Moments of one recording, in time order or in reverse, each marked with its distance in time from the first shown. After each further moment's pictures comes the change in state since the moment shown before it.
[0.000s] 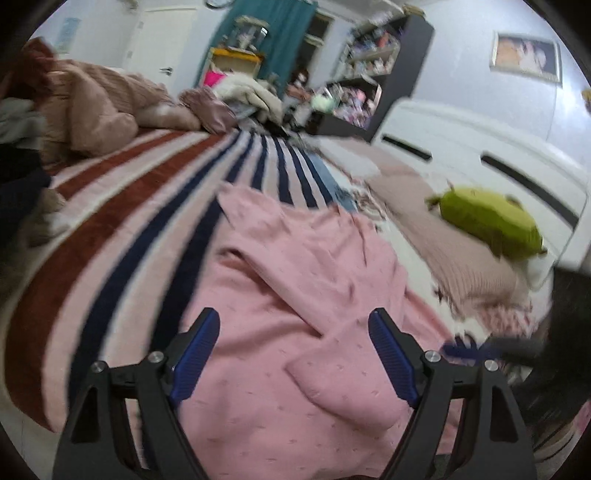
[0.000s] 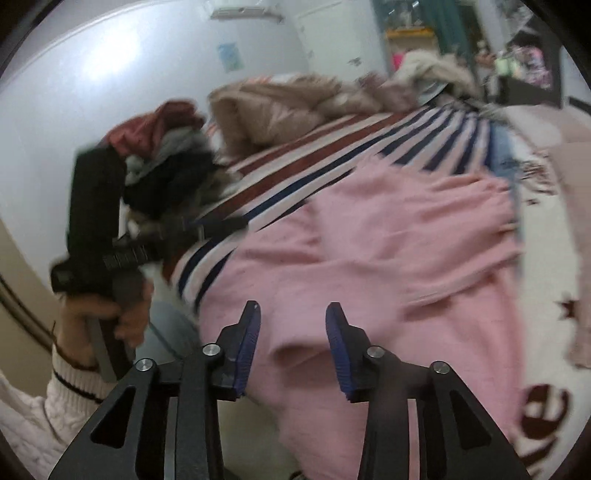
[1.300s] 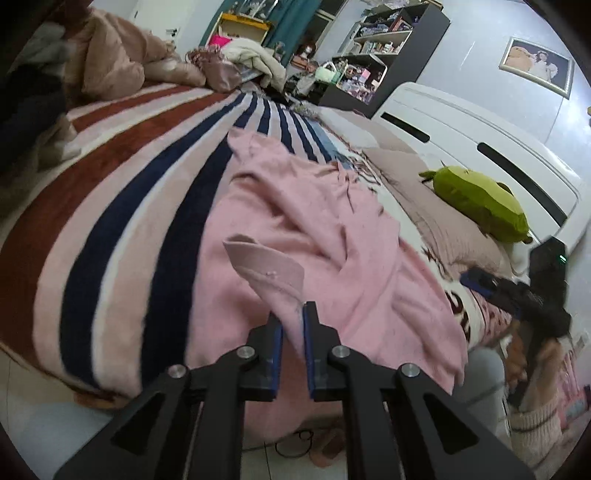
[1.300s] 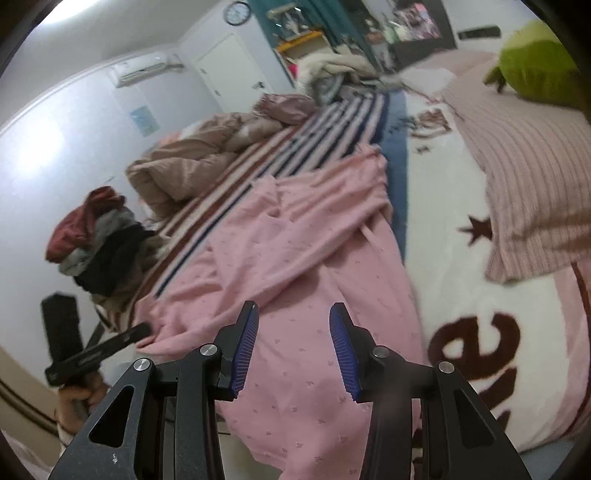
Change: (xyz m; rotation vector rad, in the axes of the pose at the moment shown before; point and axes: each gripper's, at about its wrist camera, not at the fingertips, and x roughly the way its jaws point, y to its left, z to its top) left arm -0.030 0.033 -0.055 -0.110 0.117 -0.080; right arm -0.047 -0.090 -0.028 0.370 -0.085 -0.120
